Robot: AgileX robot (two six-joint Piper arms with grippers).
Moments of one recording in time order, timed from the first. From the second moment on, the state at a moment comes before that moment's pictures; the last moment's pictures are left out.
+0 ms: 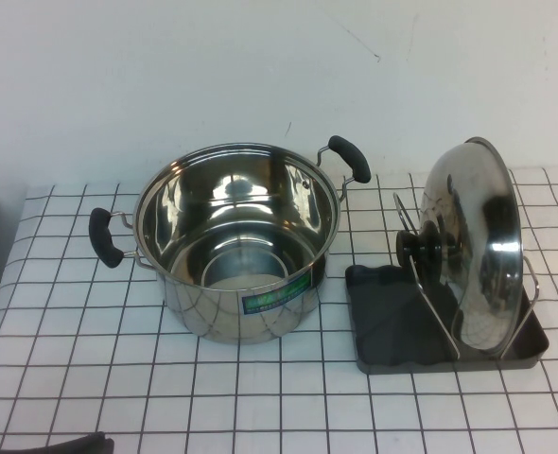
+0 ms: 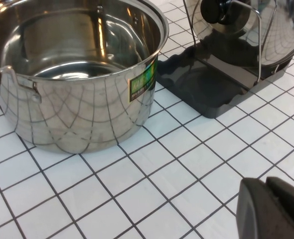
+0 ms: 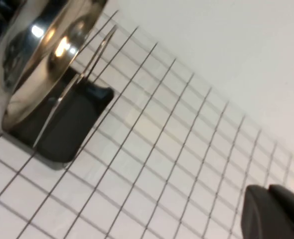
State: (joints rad) right arm -0.10 0.72 -0.92 0.18 0.92 -0.81; left arm -0.69 0.35 -0.27 -0.06 0.38 -0.09
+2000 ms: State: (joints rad) right arm -0.06 0.13 -0.33 0.51 0.78 -0.90; left arm -0.35 0.11 -0.24 0.26 0.23 -0.35
